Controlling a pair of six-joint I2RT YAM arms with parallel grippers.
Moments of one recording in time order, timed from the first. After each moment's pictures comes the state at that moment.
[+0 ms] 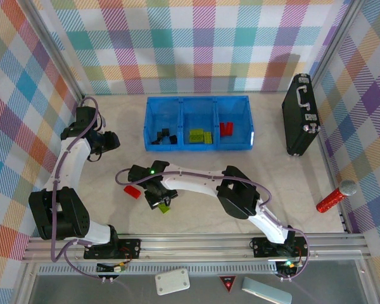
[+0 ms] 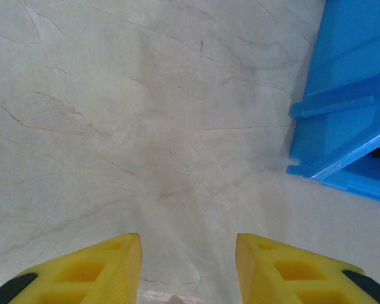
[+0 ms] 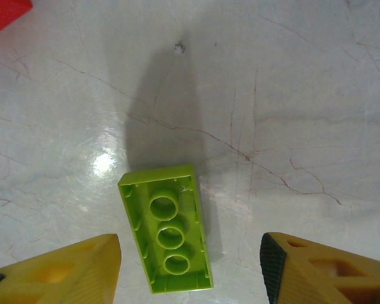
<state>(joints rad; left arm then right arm) 0.12 1.43 1.21 -0.84 0.10 -0.24 1.22 2.28 1.95 -1.13 0.06 0.66</state>
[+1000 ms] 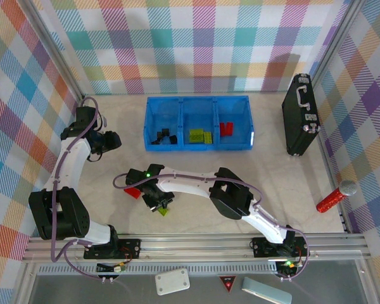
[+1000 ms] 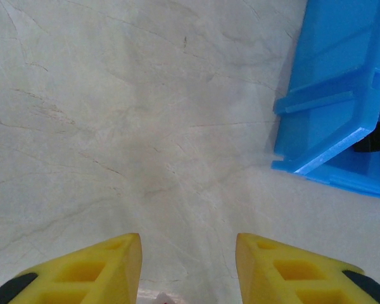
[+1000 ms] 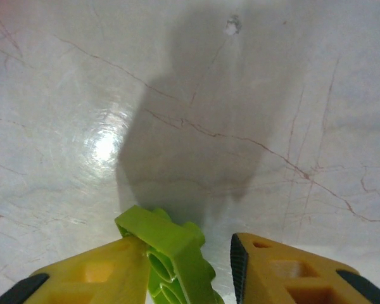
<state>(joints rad) 0.12 1.43 1.21 -0.84 0.14 -0.24 1.24 2.36 2.01 -1.15 0.00 0.64</state>
